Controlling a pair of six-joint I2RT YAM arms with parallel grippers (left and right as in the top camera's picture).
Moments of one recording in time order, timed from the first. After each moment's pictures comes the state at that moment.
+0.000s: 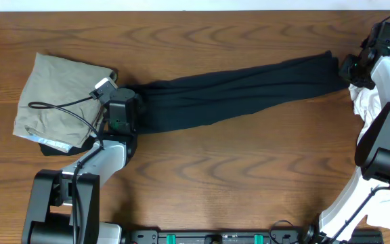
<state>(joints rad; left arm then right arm) -0.13 1.58 0.60 0.37 -0.30 -0.71 -0.31 2.13 1.67 -0.72 0.05 0.20</state>
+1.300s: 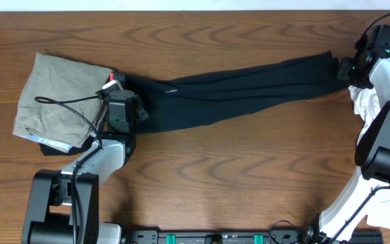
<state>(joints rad) -0.12 1.59 0.61 0.25 -0.18 -0.60 -0.31 2.13 1.64 -0.64 0.00 0.05</state>
